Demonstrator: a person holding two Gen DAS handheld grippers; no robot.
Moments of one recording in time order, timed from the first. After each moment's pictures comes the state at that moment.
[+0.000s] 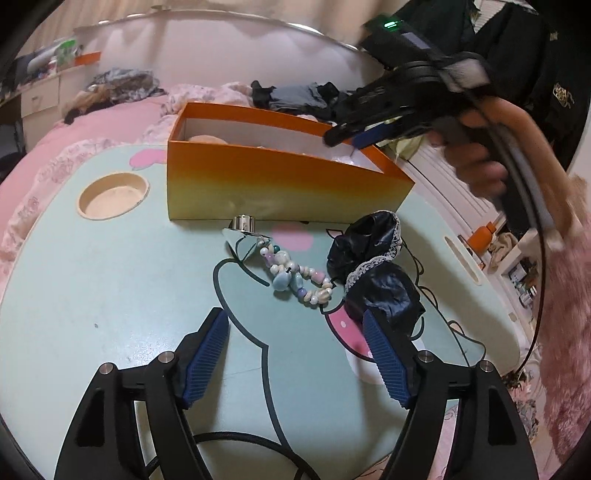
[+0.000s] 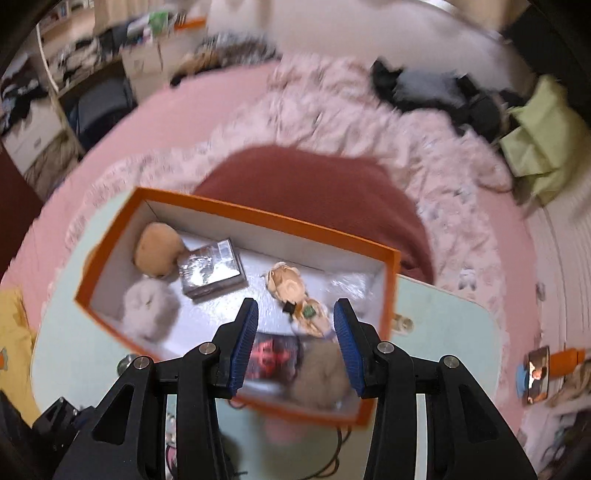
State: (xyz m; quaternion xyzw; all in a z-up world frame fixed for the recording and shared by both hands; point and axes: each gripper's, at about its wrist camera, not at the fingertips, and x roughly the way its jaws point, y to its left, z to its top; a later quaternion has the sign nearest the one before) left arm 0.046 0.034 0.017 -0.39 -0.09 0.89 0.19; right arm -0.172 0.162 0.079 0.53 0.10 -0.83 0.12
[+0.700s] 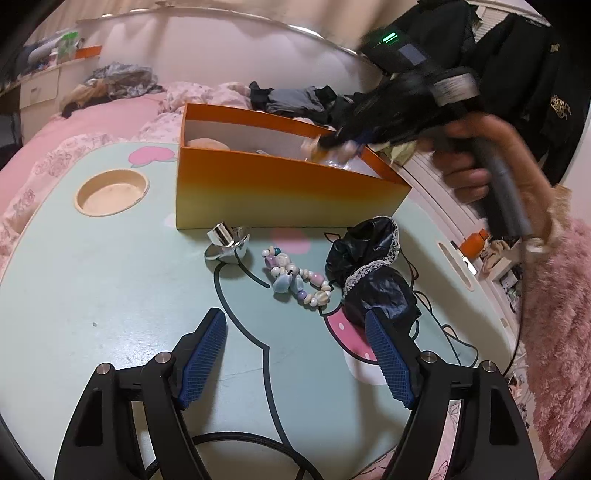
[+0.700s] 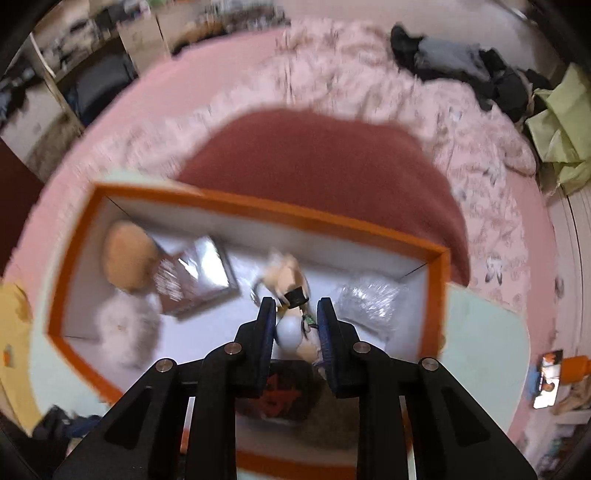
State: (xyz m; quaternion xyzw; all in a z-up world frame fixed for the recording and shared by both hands) left arm 0.045 0.028 0.016 -0.39 -0.11 0.89 0.20; right arm -0.176 0.169 0.074 0.54 0.07 -0.83 0.14
